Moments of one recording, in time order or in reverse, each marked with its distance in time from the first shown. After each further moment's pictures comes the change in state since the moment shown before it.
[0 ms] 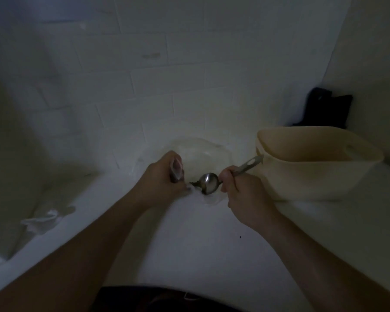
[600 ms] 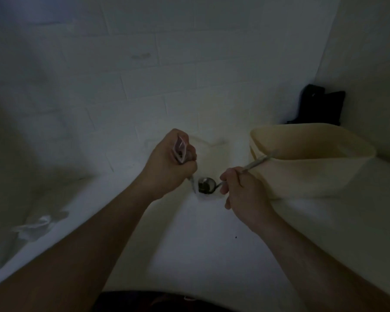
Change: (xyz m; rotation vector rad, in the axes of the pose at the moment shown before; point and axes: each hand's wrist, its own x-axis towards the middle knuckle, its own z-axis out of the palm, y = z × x) left_hand 0.018 0.053 0.008 -0.343 0.059 0.153; right_hand -0.002 0.008 0.003 0.383 0.099 0.305
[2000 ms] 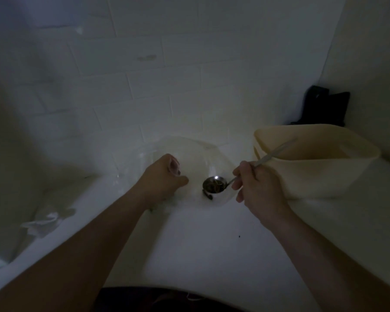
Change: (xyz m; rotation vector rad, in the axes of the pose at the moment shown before) left_hand -0.011 -0.035 -0.015 0.353 -0.018 -0.452; right_hand -0.002 -0.010 -0.016 0.124 0.100 0.048
